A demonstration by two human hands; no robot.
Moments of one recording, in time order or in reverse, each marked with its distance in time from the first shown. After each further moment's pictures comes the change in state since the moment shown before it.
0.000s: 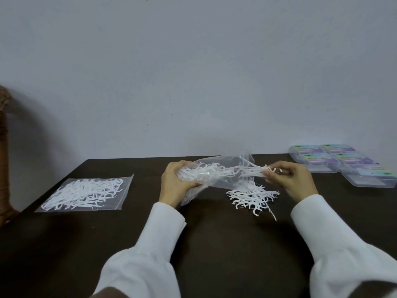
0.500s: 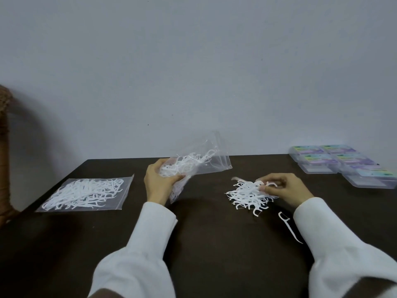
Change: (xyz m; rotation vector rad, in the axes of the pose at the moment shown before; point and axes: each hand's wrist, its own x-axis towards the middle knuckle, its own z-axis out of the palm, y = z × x) left_hand 0.015 -0.018 -0.020 -0.058 0.261 -0.163; right_hand 0.003 0.016 -0.005 -0.321 -0.231 0.089
